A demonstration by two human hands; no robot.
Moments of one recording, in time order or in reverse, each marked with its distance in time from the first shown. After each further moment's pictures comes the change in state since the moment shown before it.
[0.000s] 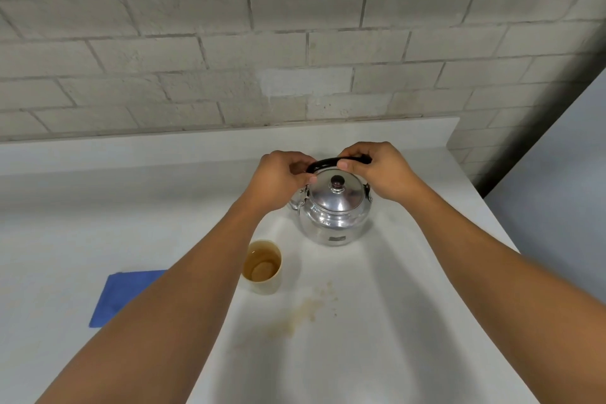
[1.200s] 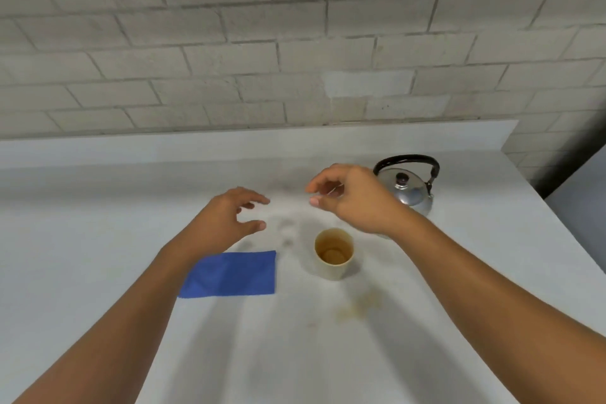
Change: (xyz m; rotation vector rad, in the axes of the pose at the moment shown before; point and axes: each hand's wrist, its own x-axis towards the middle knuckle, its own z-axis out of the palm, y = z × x) left_hand -0.143 -0.096 -0.170 0.313 -0.054 -0.029; right_hand -0.058 -0.127 0.137 -0.096 -0.205 -0.069
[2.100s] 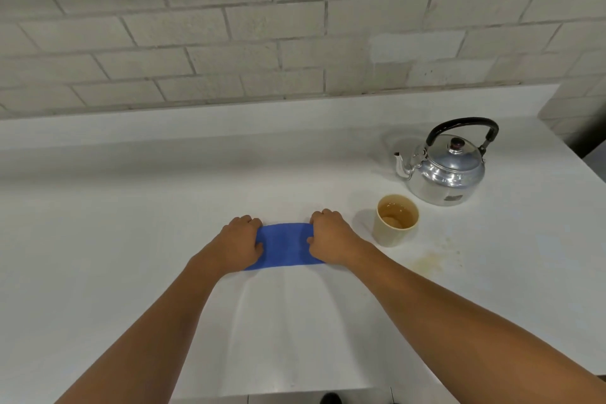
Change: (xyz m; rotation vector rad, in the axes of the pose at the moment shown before) left_hand -0.054 -0.136 0.007 0.411 -0.271 -0.155; right_hand 0.020 0.032 0.219 -0.496 -0.246 0.269
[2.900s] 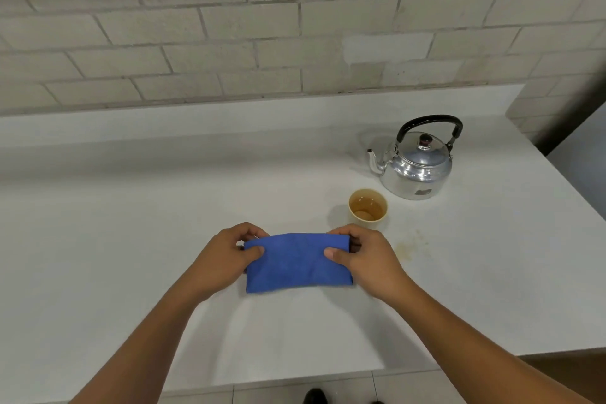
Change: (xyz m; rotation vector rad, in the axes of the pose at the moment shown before) left_hand -0.067 0.063 -0.007 -0.777 0.061 -0.094; right_hand -0.118 0.057 -0.020 0.889 0.244 0.130
